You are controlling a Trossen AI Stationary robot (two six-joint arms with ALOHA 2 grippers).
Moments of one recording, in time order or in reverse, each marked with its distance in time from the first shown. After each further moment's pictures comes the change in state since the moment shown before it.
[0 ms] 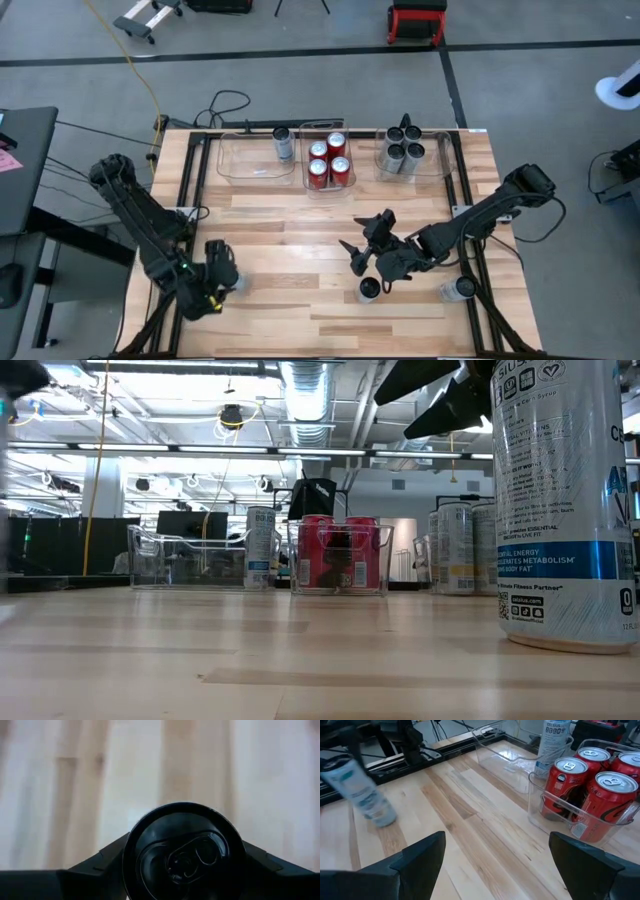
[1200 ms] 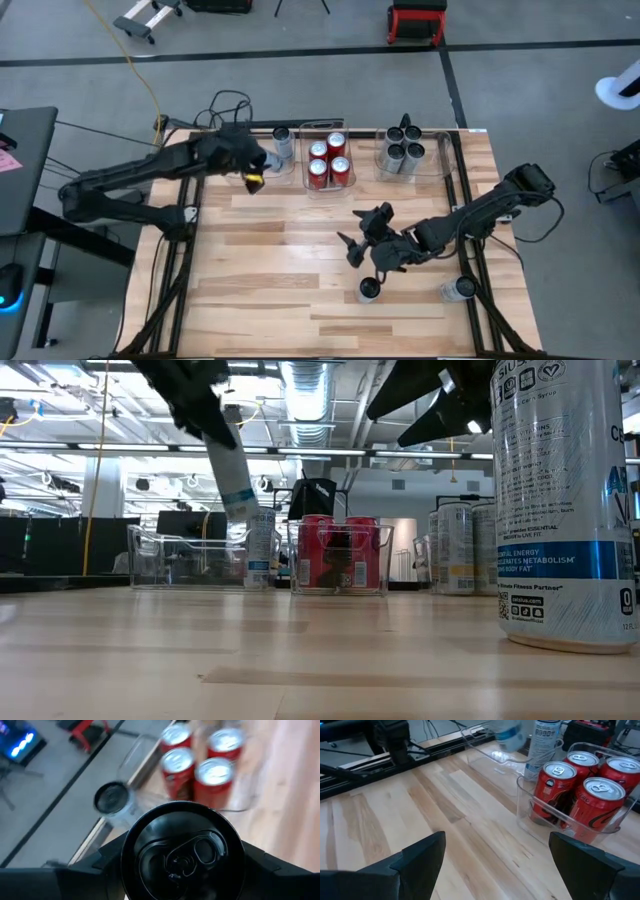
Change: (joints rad) left arm 1.272 -0.221 0.057 0.360 0.188 0.973; right arm -0.061 0.000 0.000 0.002 -0.020 -0.047
